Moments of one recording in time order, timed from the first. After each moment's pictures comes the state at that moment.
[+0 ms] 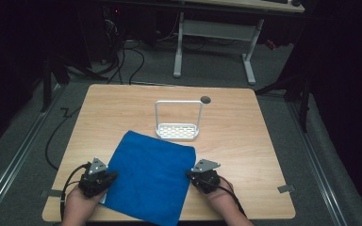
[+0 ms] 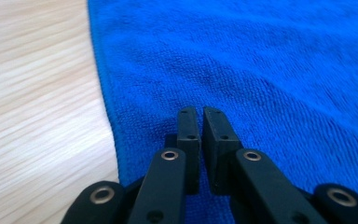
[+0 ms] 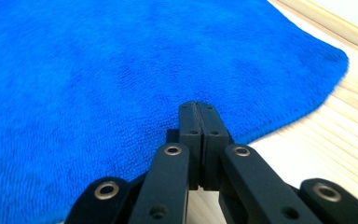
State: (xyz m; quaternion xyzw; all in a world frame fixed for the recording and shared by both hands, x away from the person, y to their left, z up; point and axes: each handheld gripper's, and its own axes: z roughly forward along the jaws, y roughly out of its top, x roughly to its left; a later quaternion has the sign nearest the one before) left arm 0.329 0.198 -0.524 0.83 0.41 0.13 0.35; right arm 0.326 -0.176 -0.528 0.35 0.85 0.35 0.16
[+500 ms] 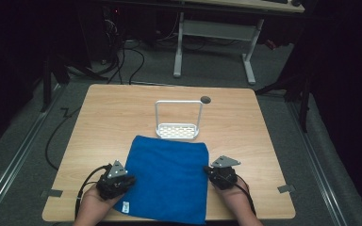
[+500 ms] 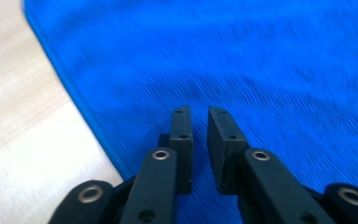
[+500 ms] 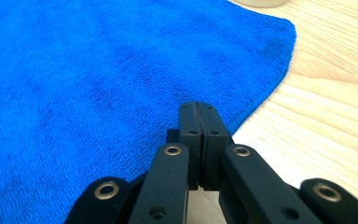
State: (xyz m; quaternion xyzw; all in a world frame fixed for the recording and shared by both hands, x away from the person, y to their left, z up) left arm 0.325 0.155 -0.516 0.85 0.34 0.12 0.37; right arm 0.330 -0.227 -0.529 0.42 0.82 0.35 0.19
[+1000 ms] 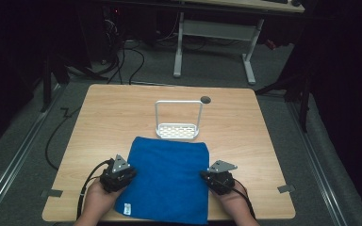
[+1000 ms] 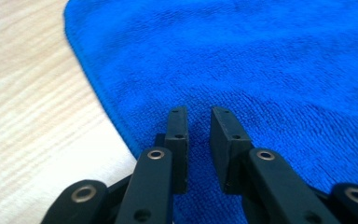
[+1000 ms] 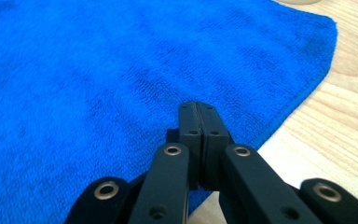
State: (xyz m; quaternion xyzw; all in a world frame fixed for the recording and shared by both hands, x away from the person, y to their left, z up) left arm 0.338 0.150 -0.527 0.85 0.35 0.15 0.36; right arm 0.317 -0.216 -0.527 0.40 0.83 0.35 0.18
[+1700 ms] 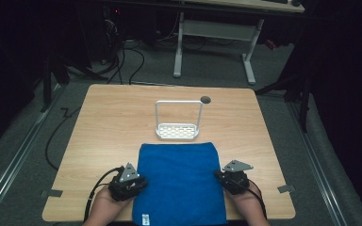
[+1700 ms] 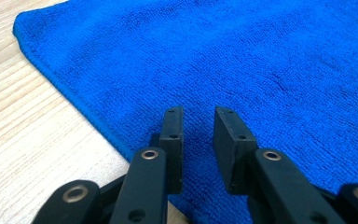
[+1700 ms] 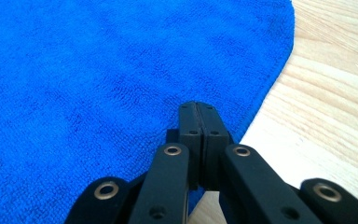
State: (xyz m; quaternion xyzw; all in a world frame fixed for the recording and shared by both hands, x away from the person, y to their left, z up) left arm 0.319 0.124 -0.528 0.87 0.30 0.10 0.38; right arm 0.312 -0.259 -0.525 0.43 0.82 0.33 0.19
